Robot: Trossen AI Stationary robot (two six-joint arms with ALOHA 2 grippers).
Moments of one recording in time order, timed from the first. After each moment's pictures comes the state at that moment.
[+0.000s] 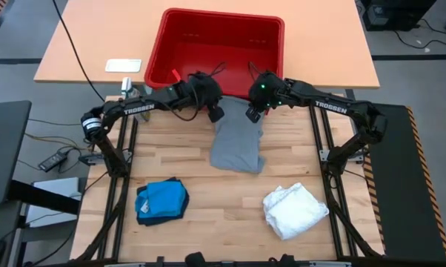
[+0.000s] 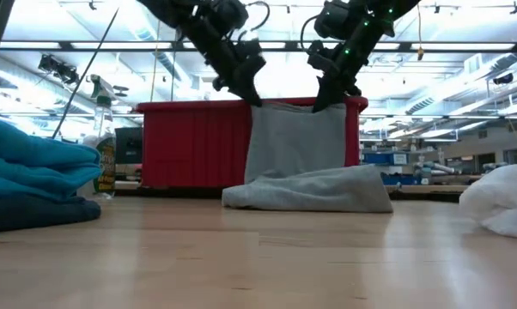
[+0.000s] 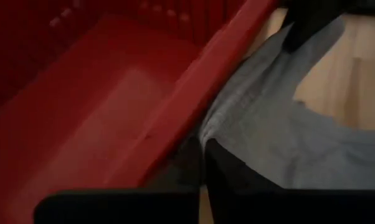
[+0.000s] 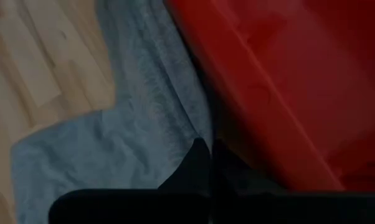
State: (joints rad) left arm 0.47 1.68 1.44 -0.38 -0.15 0.15; right arm -0.53 1.55 1.33 -0.67 0.01 0.09
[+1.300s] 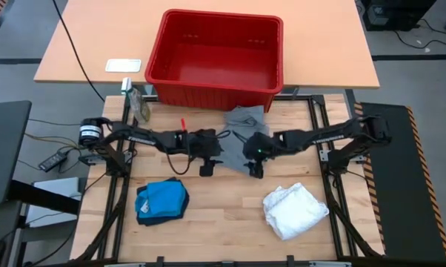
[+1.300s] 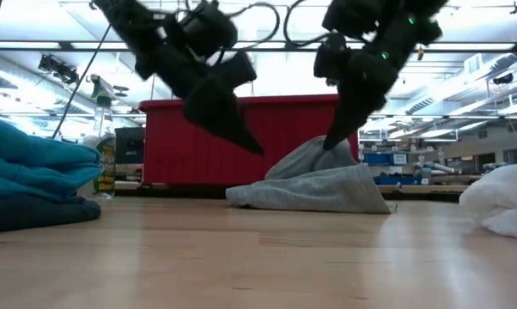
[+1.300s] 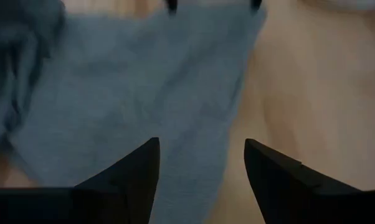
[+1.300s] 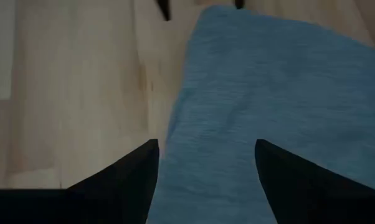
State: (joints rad) left arm 0.11 1.65 0.90 0.05 0.03 0.19; right arm -0.04 1.51 0.92 -0.36 0.05 0.14
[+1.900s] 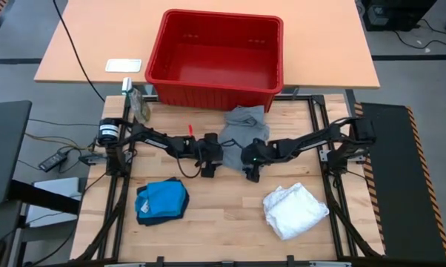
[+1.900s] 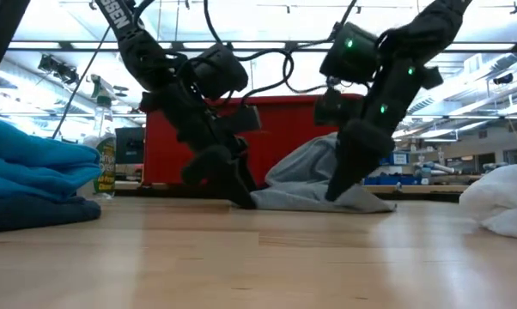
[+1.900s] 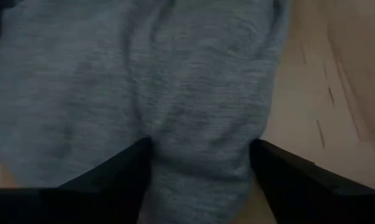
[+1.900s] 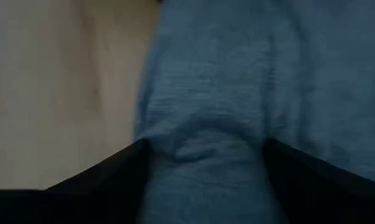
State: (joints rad) left arm 0.12 1.85 0.89 0.14 -0.08 0.31; right arm -0.02 1.68 0.80 -0.14 0.13 0.19
